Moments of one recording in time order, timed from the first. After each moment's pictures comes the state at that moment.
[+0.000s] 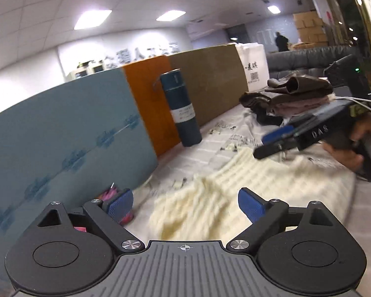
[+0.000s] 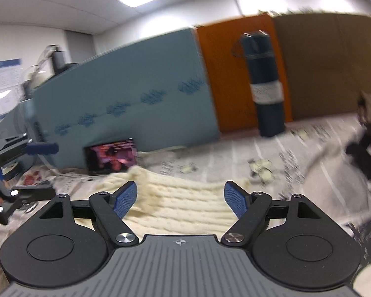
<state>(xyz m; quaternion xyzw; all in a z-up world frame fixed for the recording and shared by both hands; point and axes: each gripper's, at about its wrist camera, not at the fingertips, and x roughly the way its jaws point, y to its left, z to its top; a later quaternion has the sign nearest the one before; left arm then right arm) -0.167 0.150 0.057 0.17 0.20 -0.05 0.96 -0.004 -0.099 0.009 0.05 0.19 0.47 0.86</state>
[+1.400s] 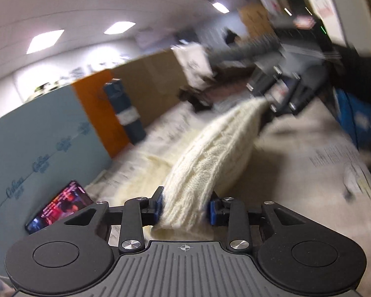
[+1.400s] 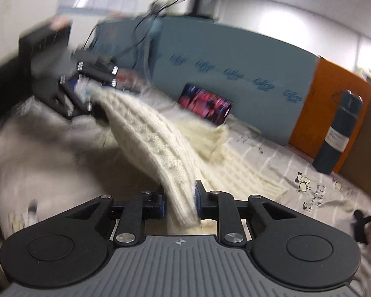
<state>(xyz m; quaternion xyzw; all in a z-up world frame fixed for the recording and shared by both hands) -0.220 0.130 0.034 0.21 0.17 -0.14 0.95 -0.089 -0.150 0.029 -0.20 0.13 0.61 0.75</state>
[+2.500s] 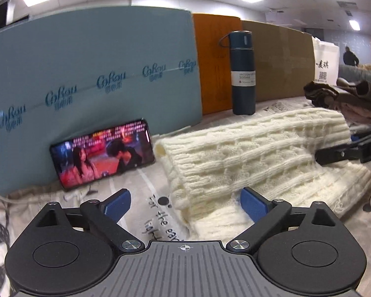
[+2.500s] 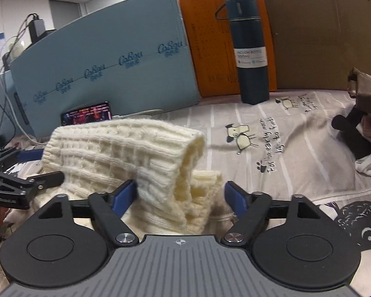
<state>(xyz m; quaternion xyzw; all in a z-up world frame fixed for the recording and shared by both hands) -0.121 0.164 0.005 0.02 0.25 0.10 0.96 0.022 -0.101 -0.006 0.00 0.29 0.42 0.86</state>
